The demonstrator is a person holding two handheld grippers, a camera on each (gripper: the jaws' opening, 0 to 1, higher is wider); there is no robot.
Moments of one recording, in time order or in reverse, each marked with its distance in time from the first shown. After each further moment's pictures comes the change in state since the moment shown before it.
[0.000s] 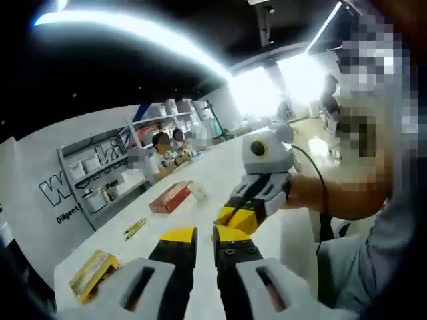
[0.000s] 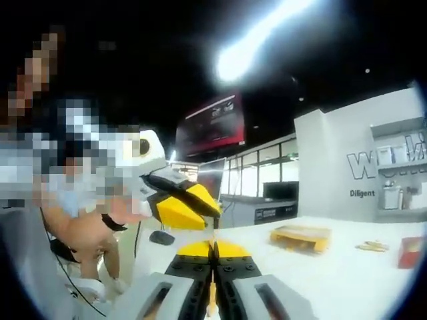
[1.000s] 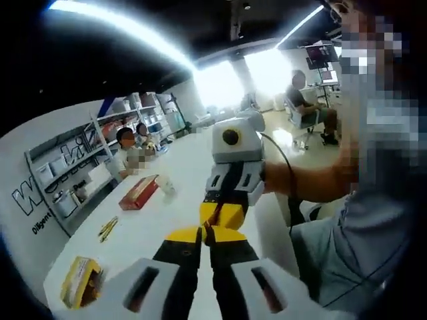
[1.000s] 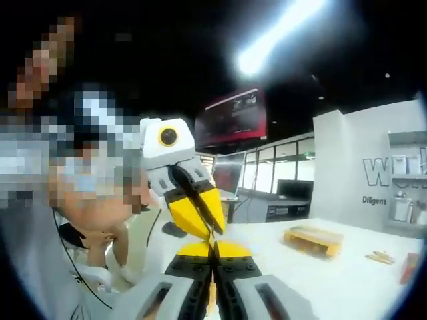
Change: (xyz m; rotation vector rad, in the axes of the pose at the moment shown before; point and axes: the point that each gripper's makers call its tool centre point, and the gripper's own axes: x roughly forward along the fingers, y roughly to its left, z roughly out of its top) left arm -0.017 -0.020 -0.010 0.044 0.043 -0.232; right arm 0.006 0.027 -0.003 -0.062 0.050 0.100
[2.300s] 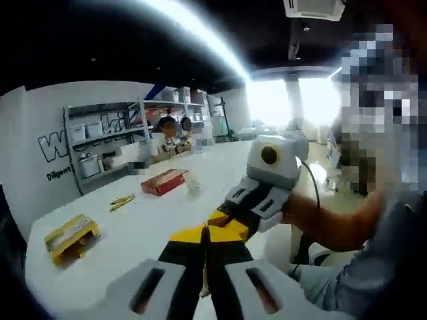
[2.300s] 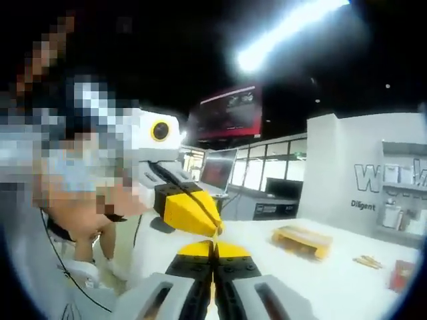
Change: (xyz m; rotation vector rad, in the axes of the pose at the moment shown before) left arm -0.003 0.015 -0.001 -0.349 -0.062 0.305; right arm 0.009 -0.006 0.000 -0.047 0.035 -0.096
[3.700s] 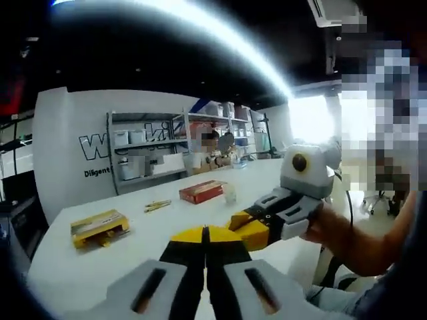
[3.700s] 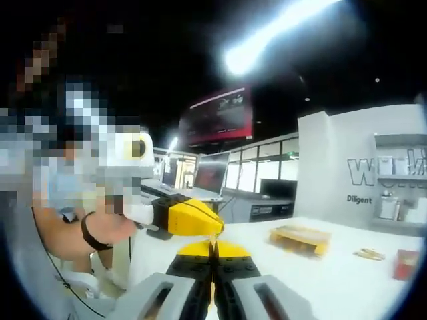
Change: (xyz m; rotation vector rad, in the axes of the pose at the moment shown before) left arm -0.022 0.039 -0.002 0.009 -0.100 0.347; right arm 0.000 -0.001 0.002 0.048 -0.014 -0.033
